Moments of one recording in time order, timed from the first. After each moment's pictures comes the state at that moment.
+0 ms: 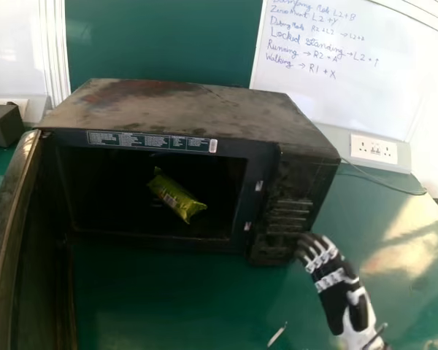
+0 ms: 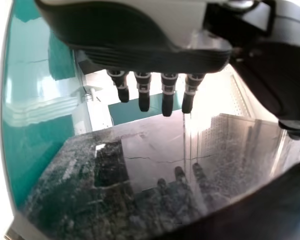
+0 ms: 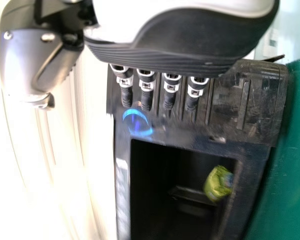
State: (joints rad) left arm 1.06 0.05 0.37 -0.42 -0.28 -0.88 -0.33; right arm 0.11 -0.52 -0.13 0.06 0.67 -0.47 0.66
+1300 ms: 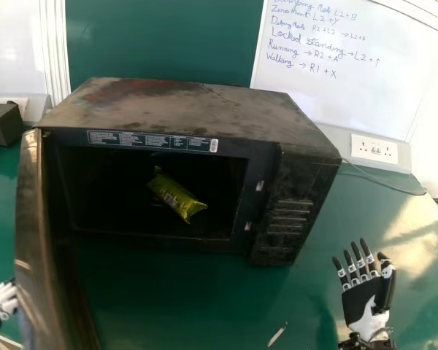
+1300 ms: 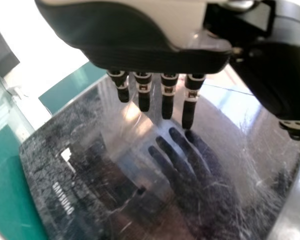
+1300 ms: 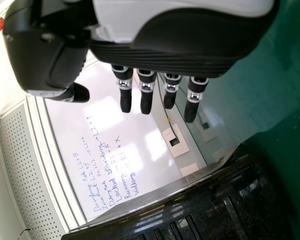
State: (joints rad) left arm 0.89 0.10 0.54 -0.33 0.03 -1.20 -0.30; right arm -0.01 -0.31 -0.45 0.03 0.79 0.15 0.30
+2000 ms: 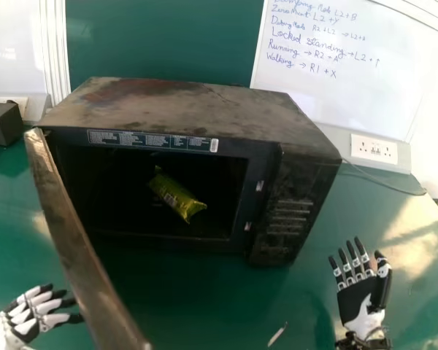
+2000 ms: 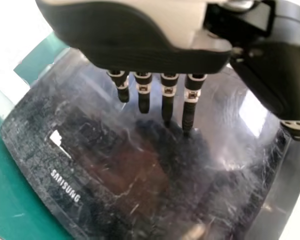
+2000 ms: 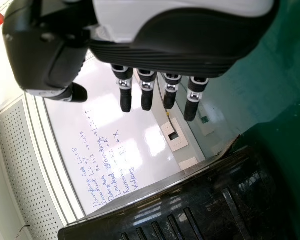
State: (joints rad) left arm 0.88 0.30 0.54 -0.44 0.08 -1.10 -0.33; right arm -0.02 -0.28 -0.45 0.04 0.77 0.17 0.32
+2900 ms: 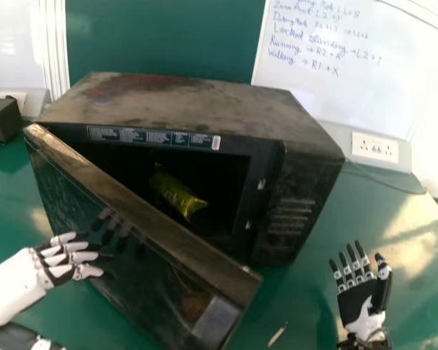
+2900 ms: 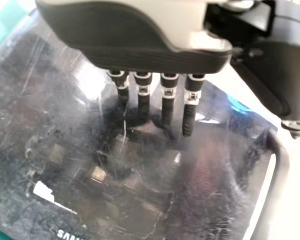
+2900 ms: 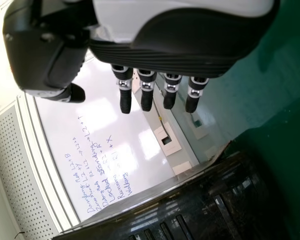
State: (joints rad) left arm 0.41 0.70 0.50 -0.43 0.00 -0.80 -0.45; right arm -0.03 -0.28 -0.49 0.05 0.77 0.21 0.35
